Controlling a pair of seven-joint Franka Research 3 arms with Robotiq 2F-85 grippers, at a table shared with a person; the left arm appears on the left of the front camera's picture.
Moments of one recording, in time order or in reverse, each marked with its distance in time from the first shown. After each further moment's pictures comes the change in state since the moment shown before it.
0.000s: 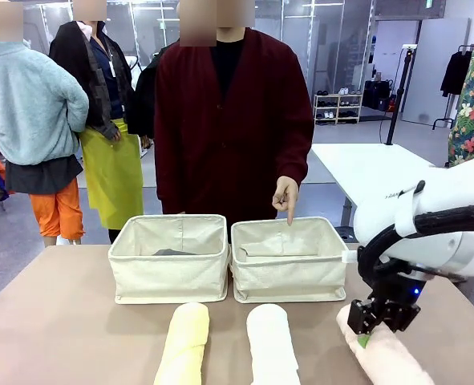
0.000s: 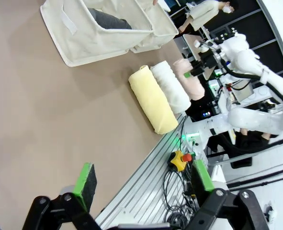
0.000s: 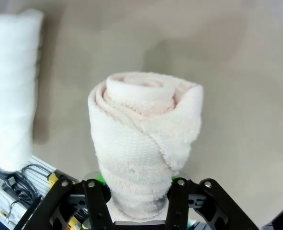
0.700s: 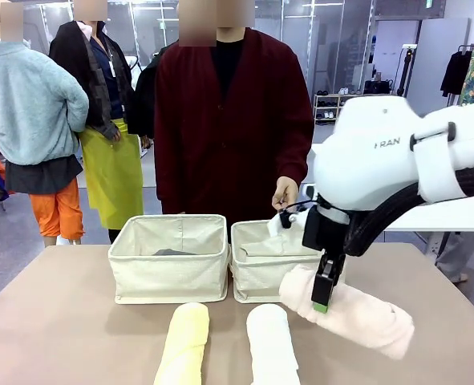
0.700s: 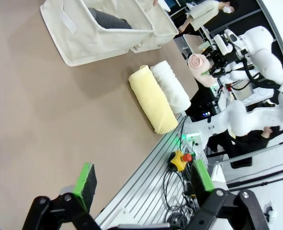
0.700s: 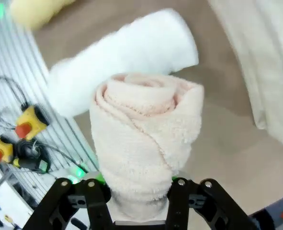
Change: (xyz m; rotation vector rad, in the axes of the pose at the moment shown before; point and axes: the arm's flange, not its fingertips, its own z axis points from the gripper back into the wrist) left arm 0.000 0.000 0.000 0.000 0.001 0.001; right arm 0.035 0.129 0.065 -0.078 0.091 0.817
